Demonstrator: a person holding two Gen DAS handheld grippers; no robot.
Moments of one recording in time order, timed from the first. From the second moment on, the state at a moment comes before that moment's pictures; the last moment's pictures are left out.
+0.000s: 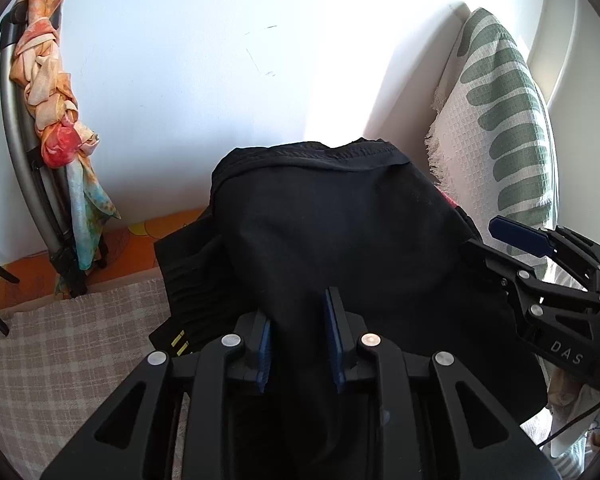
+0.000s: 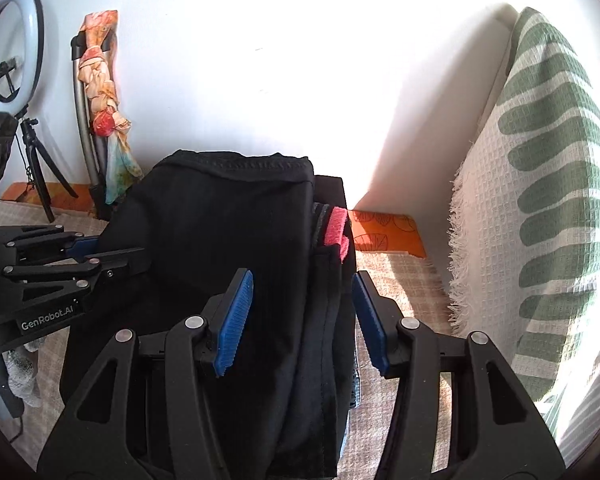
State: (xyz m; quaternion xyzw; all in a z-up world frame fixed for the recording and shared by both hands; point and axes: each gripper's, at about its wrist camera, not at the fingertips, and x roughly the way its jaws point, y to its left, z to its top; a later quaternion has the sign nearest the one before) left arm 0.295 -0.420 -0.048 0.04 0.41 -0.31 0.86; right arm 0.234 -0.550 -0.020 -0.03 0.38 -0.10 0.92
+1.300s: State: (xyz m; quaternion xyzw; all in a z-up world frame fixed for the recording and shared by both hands) left arm 0.157 -0.333 0.034 0.05 0.32 -0.30 0.90; right arm 0.086 -0.505 0.027 0.09 0.31 -0.10 0.94
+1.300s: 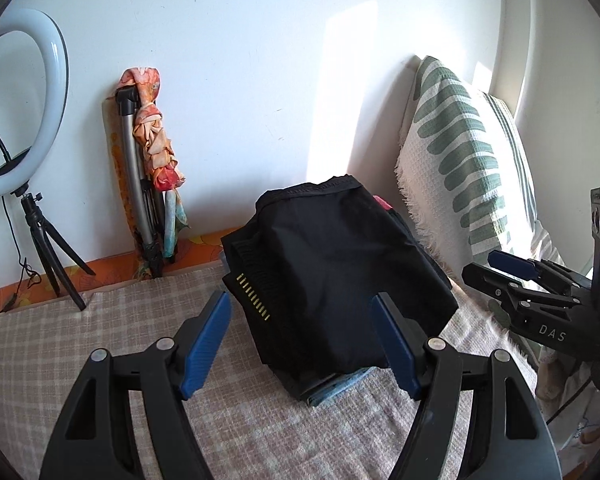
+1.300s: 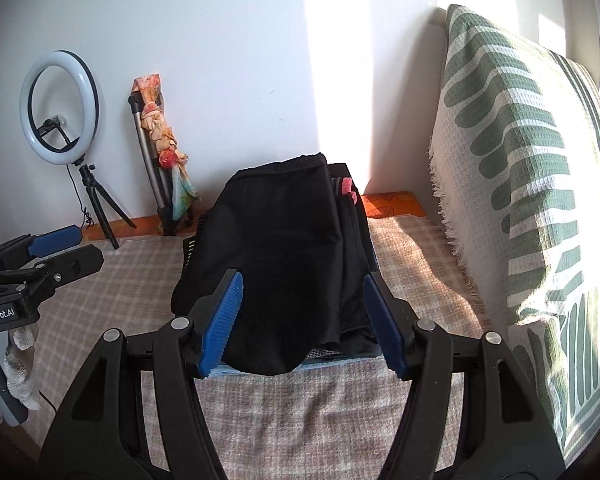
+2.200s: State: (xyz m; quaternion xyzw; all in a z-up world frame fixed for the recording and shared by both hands) left arm 0.027 -0.268 0.010 0.07 0.30 -0.29 0.91; right arm -0.022 -0.412 -0.002 0.08 0.28 -0.12 0.95
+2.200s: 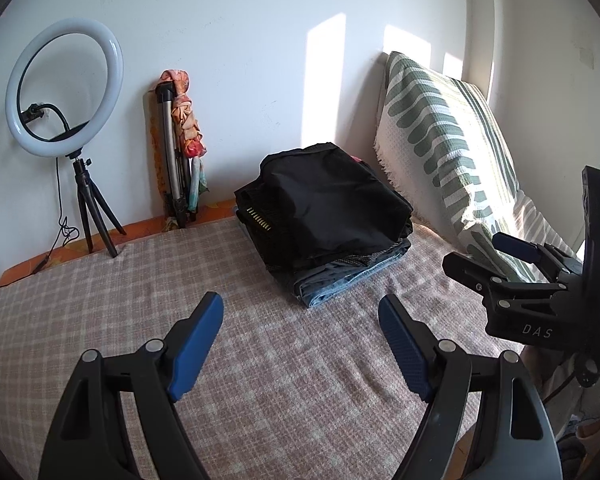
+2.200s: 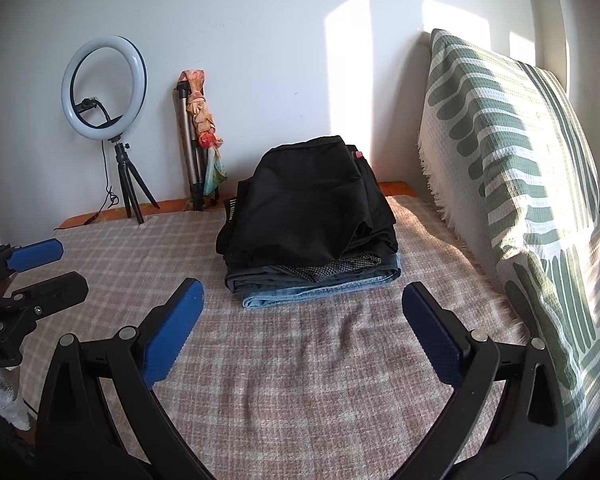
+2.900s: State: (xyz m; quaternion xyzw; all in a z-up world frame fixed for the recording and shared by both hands) left arm 0.018 -0.248 -0.016 0.07 0.30 -0.28 0.91; right arm -0.026 -0.401 -0.018 0.06 0.26 -0.14 0.95
